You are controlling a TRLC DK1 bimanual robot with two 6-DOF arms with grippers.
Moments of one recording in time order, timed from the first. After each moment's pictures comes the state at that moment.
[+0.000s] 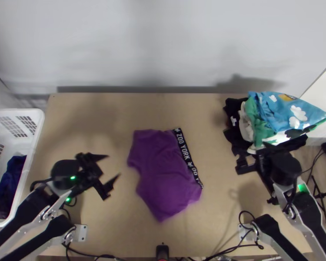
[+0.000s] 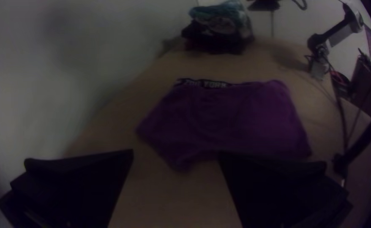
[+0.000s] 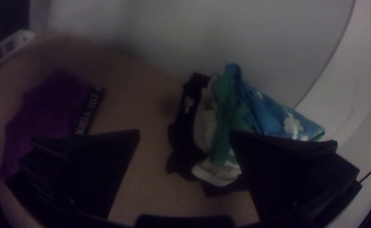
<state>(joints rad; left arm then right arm) -0.60 0.71 0.68 -0.50 0.04 0.39 0.37 0.63 0.69 -0.51 0.30 -0.20</state>
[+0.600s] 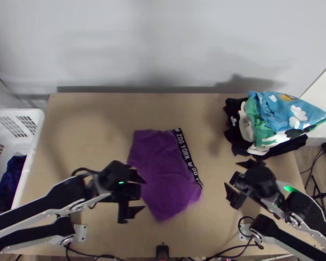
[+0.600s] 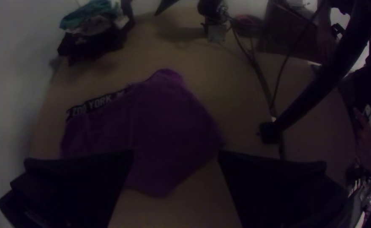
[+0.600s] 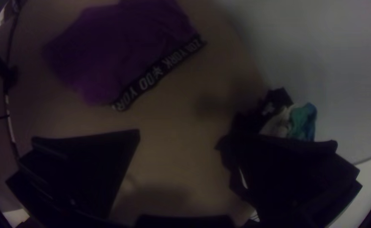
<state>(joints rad) -1.01 1.12 1.02 -0.77 0.20 0.51 0.80 0.68 0.80 -0.96 0.28 -0.44</state>
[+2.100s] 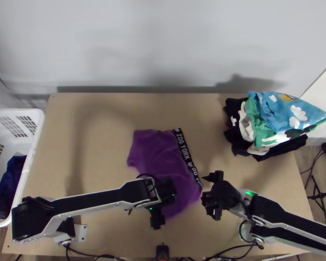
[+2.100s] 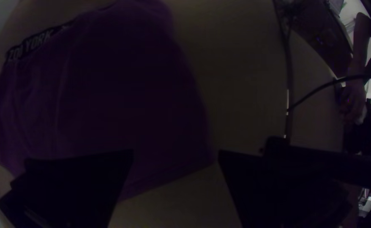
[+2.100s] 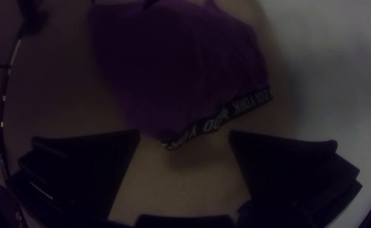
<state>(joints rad) -1.20 1.66 1.19 -0.80 0.13 0.13 1.09 0.86 0.54 -0.56 0.22 -0.63</state>
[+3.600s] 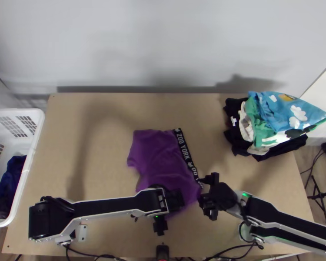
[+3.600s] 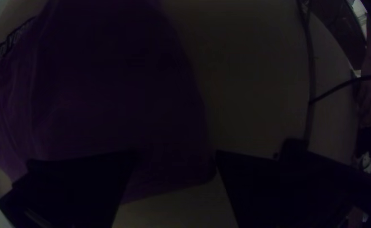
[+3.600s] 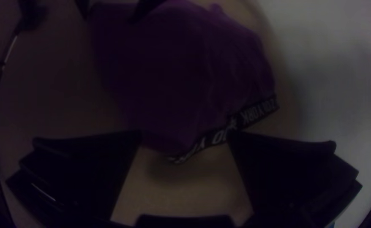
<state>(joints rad) -1.28 1.79 1.21 -0.79 0.05 0.07 1.08 0.88 0.43 -0.38 0.19 -0.66</state>
